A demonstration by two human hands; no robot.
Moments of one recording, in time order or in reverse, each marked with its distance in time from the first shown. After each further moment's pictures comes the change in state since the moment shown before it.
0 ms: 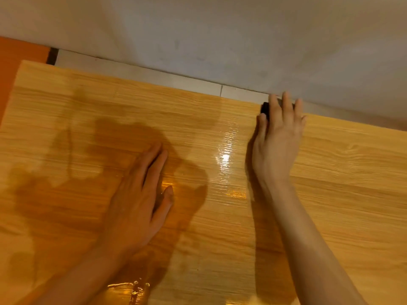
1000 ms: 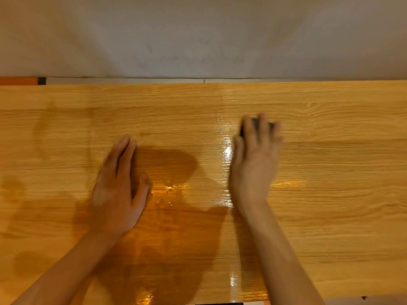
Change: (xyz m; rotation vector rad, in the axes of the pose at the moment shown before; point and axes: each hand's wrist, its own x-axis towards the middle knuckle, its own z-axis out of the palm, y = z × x) left_hand -0.004 0.004 0.008 -0.020 0.101 0.000; right_hand -0.083 0.037 -0.017 0.025 0.089 0.141
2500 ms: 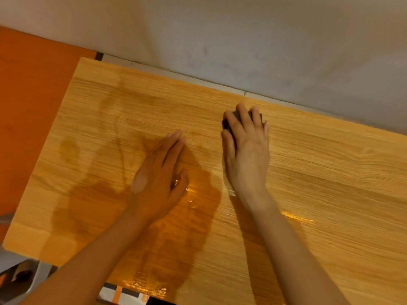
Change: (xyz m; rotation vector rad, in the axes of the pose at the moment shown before) left_hand -0.001 0.002 0.002 0.002 0.020 -0.035; right_hand 0.018 -0.074 0.026 0.132 -0.272 -0.423
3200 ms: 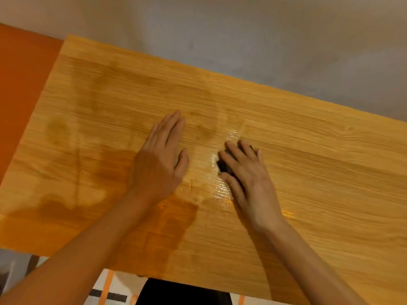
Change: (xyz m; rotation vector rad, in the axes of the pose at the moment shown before) left_hand 0.002 0.000 0.004 0.014 0.049 0.054; right_hand -0.092 0.016 -0.029 0.053 -0.227 -0.216
